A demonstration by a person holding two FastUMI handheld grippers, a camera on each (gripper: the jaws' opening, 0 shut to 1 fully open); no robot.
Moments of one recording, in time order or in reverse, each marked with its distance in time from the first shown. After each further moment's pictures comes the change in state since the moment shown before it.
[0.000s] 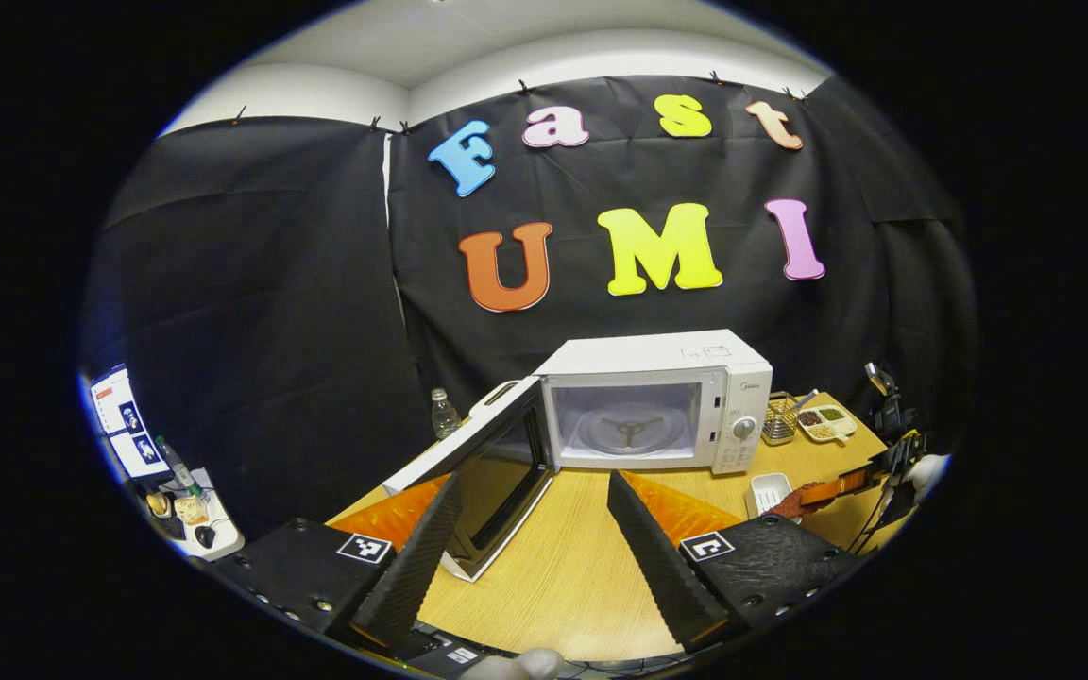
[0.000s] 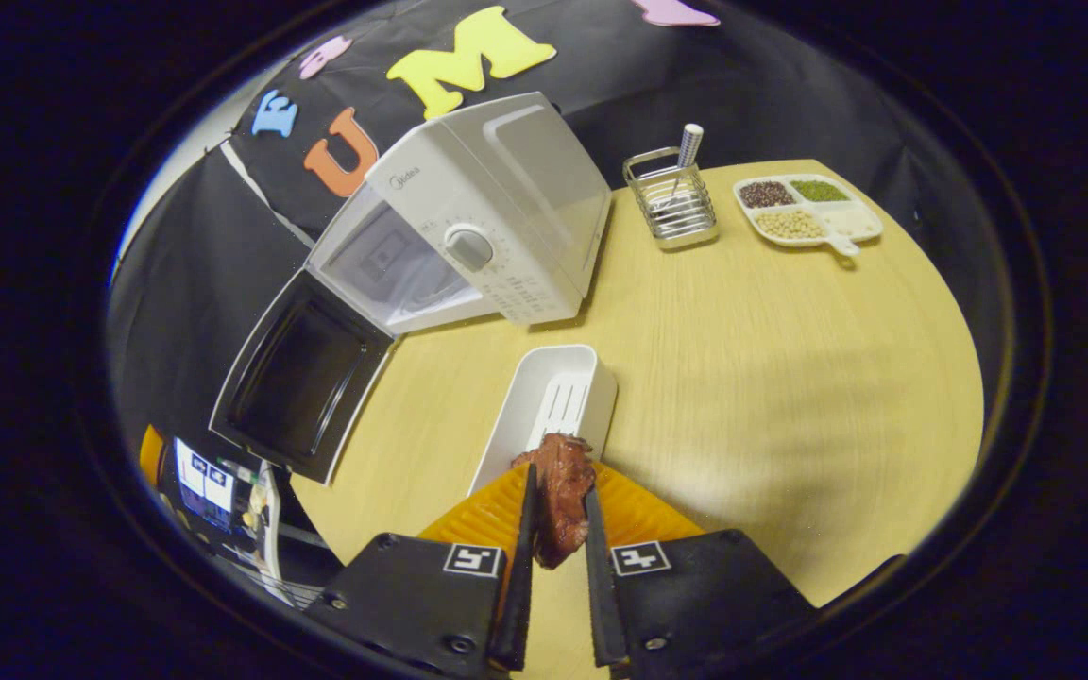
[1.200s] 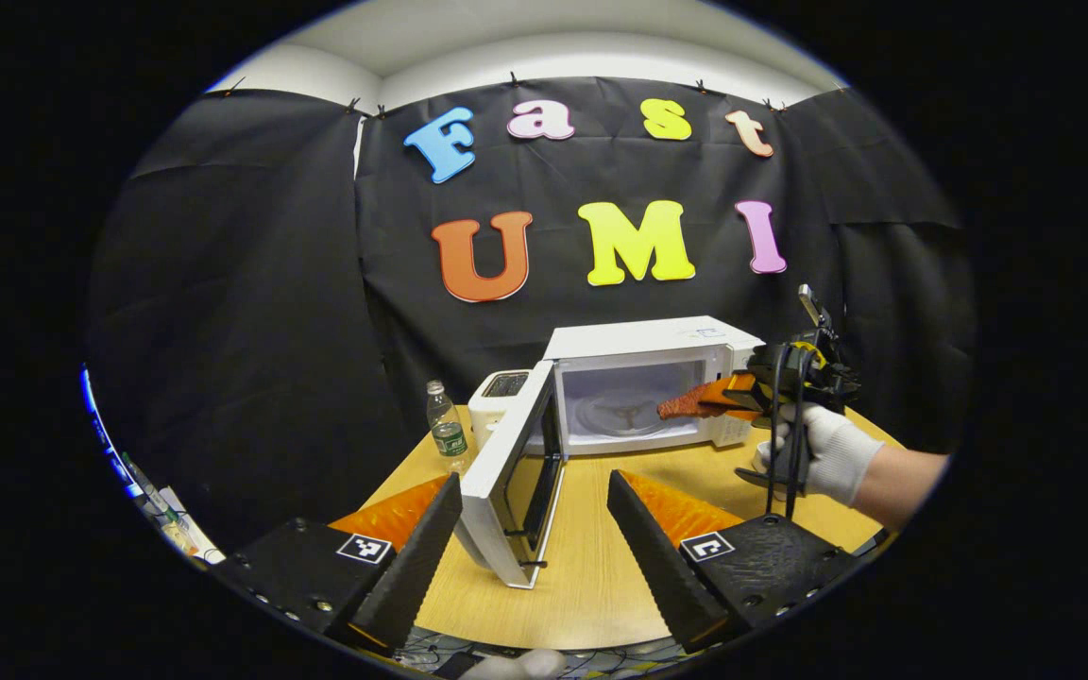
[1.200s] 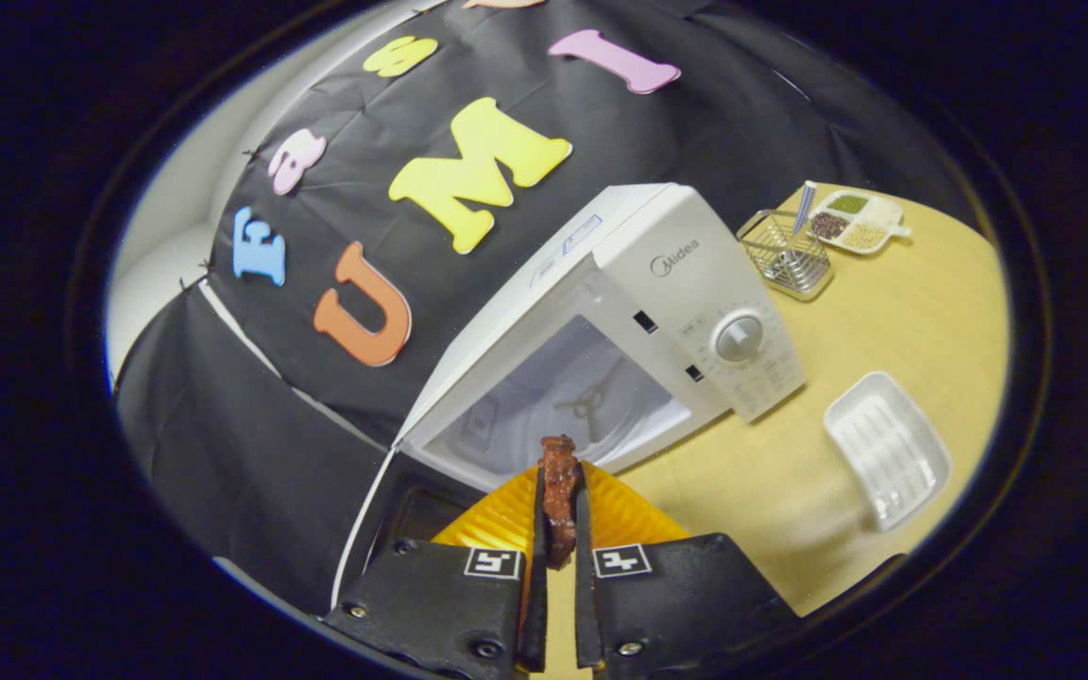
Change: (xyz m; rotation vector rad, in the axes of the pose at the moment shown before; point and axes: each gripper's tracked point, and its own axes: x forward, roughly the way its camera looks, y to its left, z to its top) left arm 0.030 0.112 -0.036 0.011 0.011 -0.206; right arm 0.106 0.237 0.118 0.374 -0.592 0.022
